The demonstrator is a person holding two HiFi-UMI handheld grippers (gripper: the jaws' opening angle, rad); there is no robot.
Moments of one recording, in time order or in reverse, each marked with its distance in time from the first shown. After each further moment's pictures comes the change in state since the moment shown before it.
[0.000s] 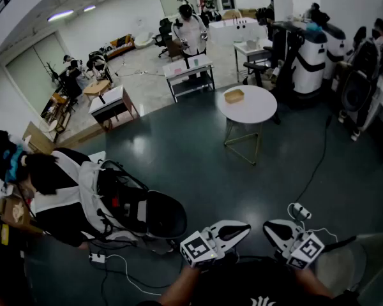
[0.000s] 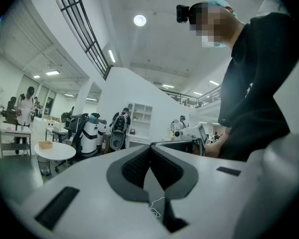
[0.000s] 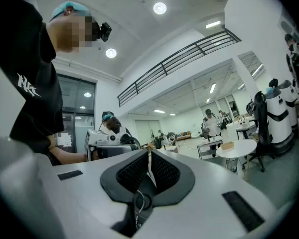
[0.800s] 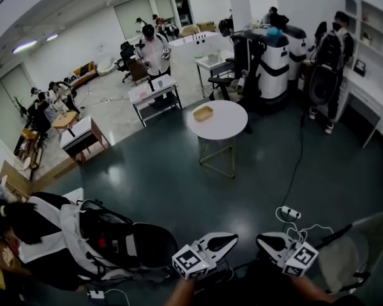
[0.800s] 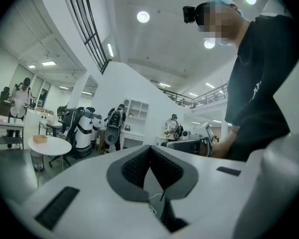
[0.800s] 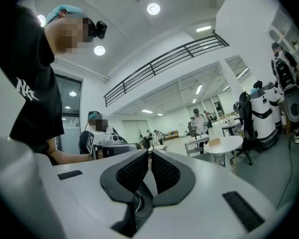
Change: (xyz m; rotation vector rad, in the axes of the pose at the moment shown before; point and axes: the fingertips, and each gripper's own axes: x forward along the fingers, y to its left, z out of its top) left arm -0.012 0.050 -0.014 -0.037 0.035 -0.050; right arm 0.017 -0.013 -0.013 0.037 -0.009 -0.131
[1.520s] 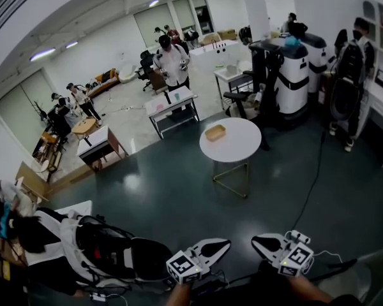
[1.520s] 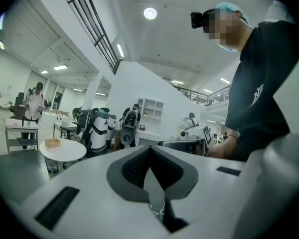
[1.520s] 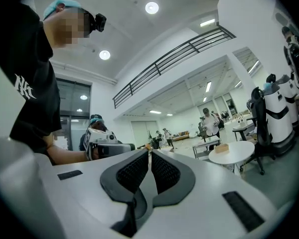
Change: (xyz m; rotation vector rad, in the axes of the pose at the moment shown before) left arm 0.064 0.102 0.034 -0.023 0.025 0.163; right arm 0.055 -0.126 0.050 -0.011 -0.008 0.151
